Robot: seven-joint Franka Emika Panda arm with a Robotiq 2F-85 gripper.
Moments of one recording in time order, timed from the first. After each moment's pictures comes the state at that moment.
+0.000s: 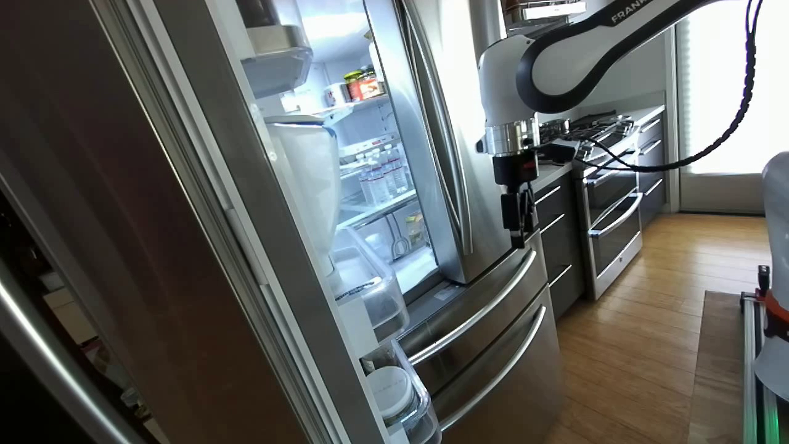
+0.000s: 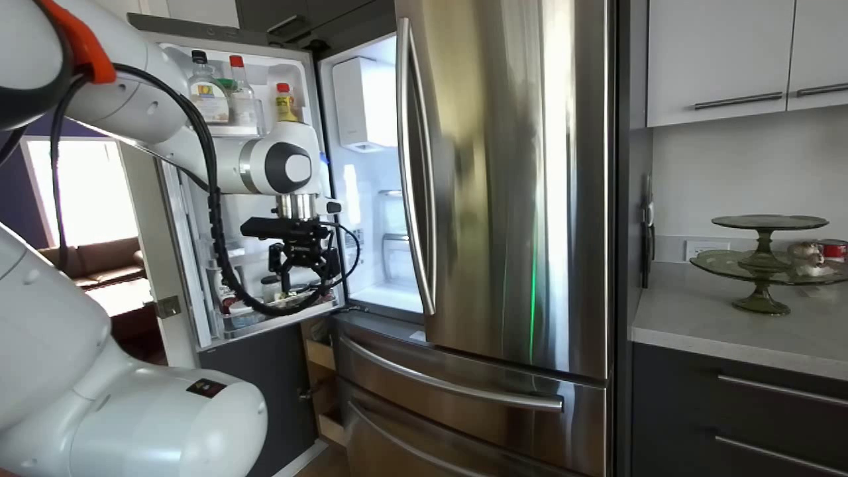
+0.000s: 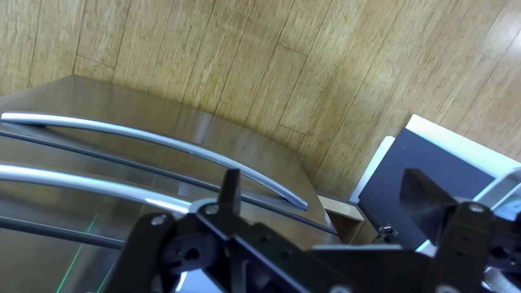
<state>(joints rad) 0.22 -0.53 0.13 -2.46 0.18 1.99 0.00</state>
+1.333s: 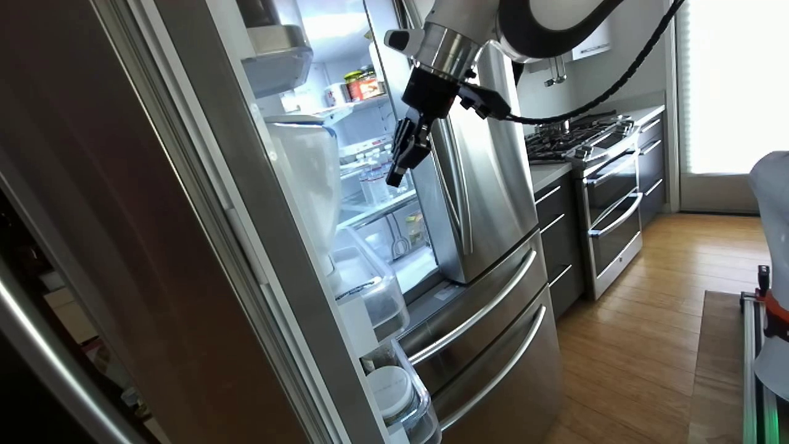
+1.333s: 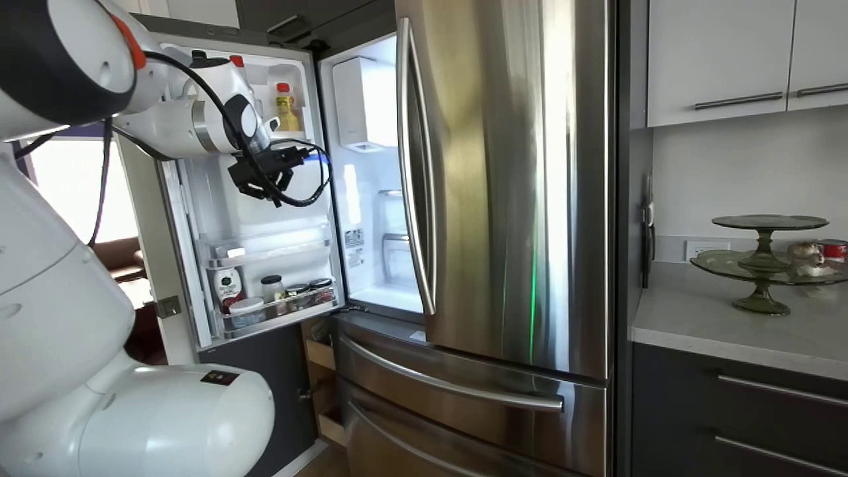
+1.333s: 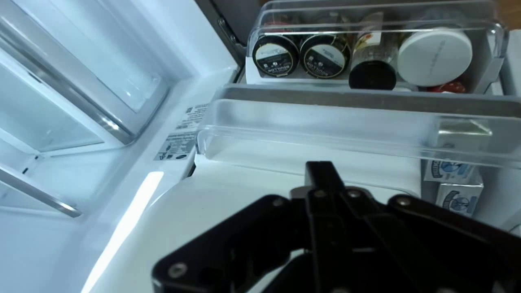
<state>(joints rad) 0.38 -0.42 0.22 -2.15 0.06 2.45 -0.43</state>
